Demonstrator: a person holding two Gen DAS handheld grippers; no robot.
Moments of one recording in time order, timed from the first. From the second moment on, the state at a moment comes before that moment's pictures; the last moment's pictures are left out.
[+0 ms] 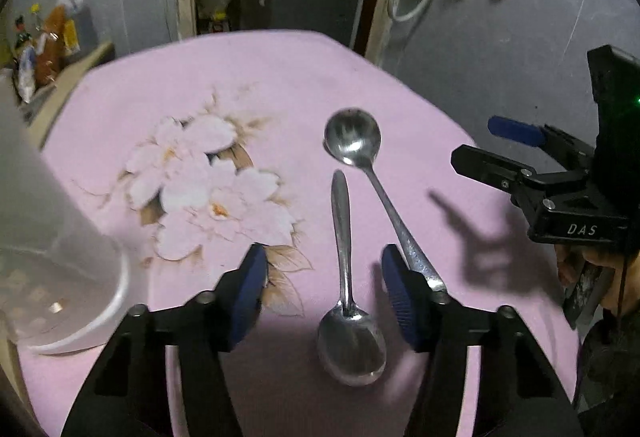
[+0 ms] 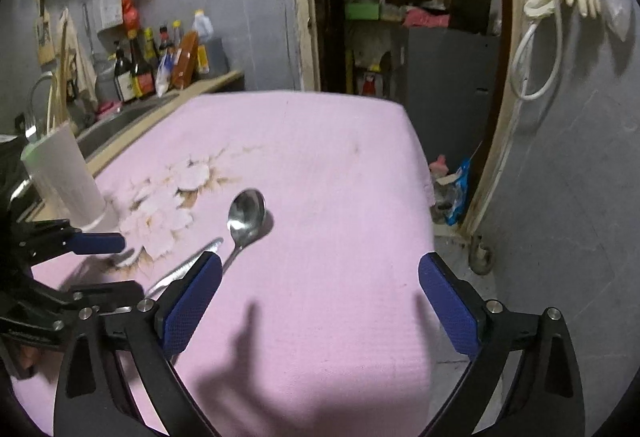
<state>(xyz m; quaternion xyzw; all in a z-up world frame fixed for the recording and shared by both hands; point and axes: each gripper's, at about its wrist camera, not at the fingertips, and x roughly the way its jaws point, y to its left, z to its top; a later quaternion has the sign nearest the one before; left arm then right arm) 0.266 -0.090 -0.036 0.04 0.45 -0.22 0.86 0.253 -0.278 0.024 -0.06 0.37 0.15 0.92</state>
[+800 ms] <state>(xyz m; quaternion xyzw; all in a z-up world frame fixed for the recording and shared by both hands) 0.291 -0.085 -0.053 0.05 0.46 -0.13 0.88 0.281 -0.254 0.009 -0.08 0.41 0.20 0.89</state>
